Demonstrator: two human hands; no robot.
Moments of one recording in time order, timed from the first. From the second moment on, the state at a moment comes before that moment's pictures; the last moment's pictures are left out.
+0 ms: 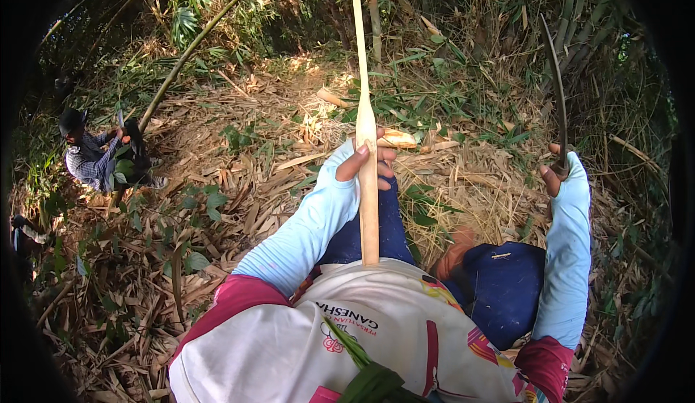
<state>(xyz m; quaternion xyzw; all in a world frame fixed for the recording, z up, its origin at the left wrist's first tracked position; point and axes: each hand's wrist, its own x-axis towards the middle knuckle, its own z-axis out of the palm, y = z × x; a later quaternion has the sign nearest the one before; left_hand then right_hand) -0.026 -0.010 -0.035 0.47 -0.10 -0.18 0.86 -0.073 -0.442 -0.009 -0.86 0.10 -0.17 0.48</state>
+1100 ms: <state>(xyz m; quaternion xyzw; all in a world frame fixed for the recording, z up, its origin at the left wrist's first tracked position) -0.008 -0.045 0.013 0.51 -0.14 -0.11 0.84 -0.040 -0.370 0.007 -0.75 0.13 -0.07 0.65</state>
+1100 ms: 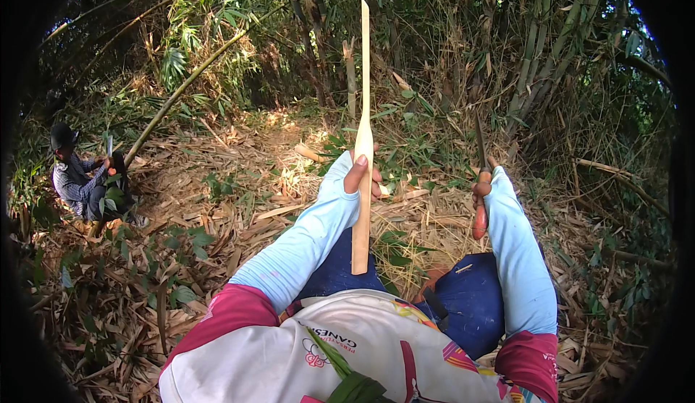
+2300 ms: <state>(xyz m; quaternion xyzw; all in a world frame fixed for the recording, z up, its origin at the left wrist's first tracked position) -0.021 -0.031 0.029 0.57 -0.21 -0.13 0.78 -0.092 -0.338 0.043 -0.70 0.09 -0.36 0.61</state>
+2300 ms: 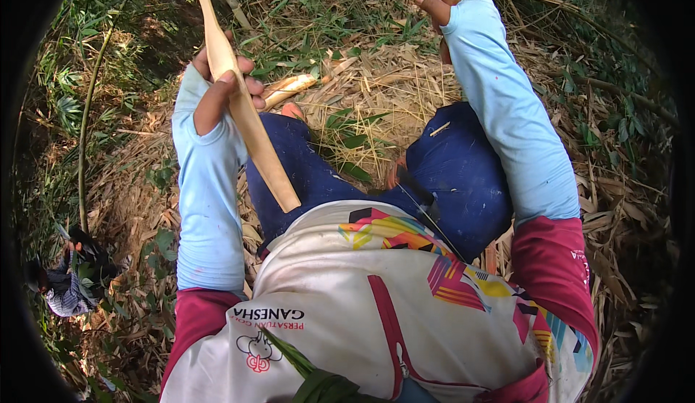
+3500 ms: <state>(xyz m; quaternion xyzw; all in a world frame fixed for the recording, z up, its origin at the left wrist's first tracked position) -0.066 -0.115 0.068 0.70 -0.28 -0.16 0.63 -0.130 -0.320 0.069 -0.95 -0.17 -0.22 0.10</state>
